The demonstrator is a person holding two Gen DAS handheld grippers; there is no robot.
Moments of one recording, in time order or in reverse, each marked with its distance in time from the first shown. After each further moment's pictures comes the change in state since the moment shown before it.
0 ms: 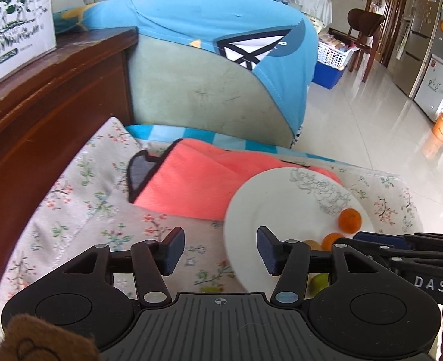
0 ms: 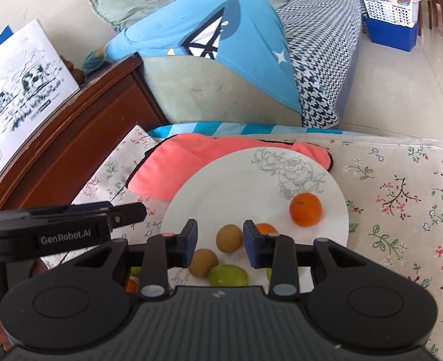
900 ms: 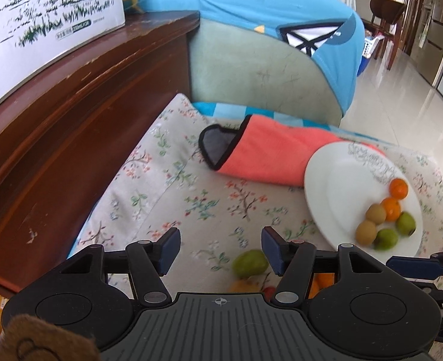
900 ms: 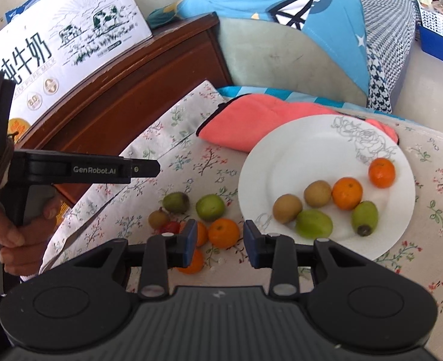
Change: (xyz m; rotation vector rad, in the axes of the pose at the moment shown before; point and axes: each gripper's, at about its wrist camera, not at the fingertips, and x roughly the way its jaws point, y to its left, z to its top) left arm -0.026 0.067 -0.024 0.002 0.063 0.098; right arm -0.005 0.062 -0.043 -0.150 0.098 0.125
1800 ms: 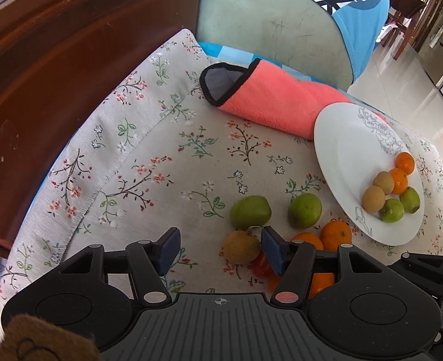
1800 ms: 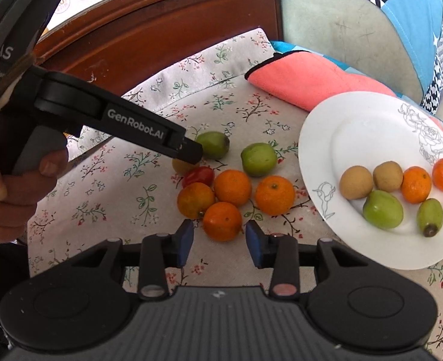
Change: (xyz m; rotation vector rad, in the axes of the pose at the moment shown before) left arm 0.032 0.011 -0.025 -0.121 0.162 -0.073; right arm 0.060 0.041 -0.024 -0.236 0.141 -0.021
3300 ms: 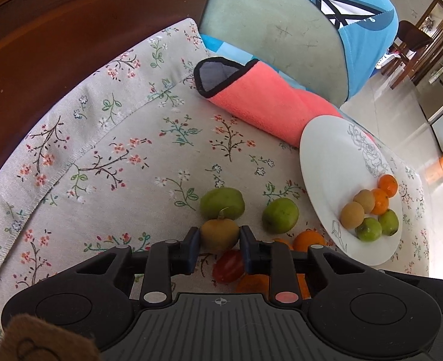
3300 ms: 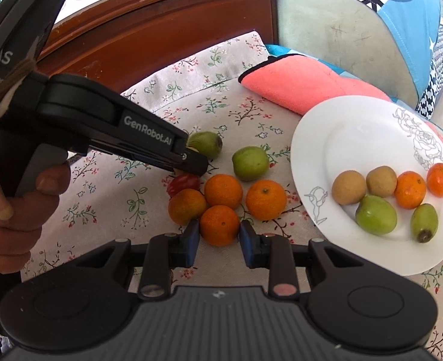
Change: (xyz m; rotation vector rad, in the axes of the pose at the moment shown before) left arm 0.007 0.000 -0.008 -0.154 -0.008 -0.104; right arm -0.002 -0.001 0.000 -0.005 -0.014 -0.020
